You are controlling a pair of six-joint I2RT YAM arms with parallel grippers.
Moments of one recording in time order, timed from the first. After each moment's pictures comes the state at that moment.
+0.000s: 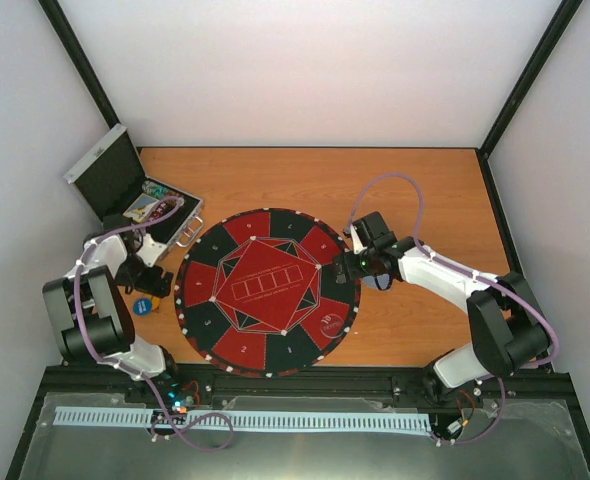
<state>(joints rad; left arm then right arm) 0.36 1.52 0.89 -0.86 0.03 0.62 0.52 1.48 0.85 -0.42 -0.06 0.17</state>
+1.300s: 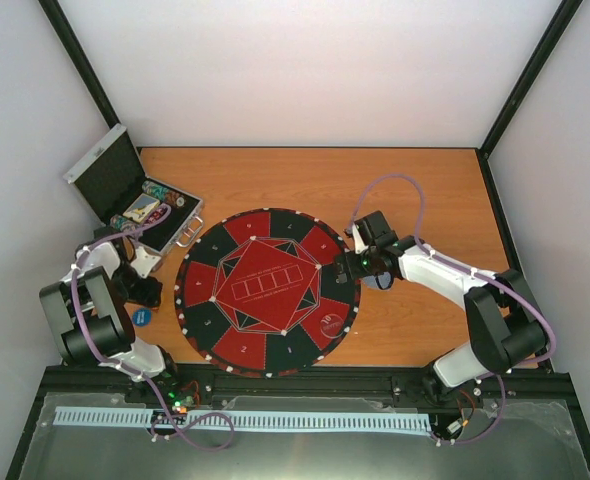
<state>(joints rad) 0.45 1.50 0.83 -0.91 0.04 0.66 0.50 1.49 0.85 -0.42 -0.09 0.17</state>
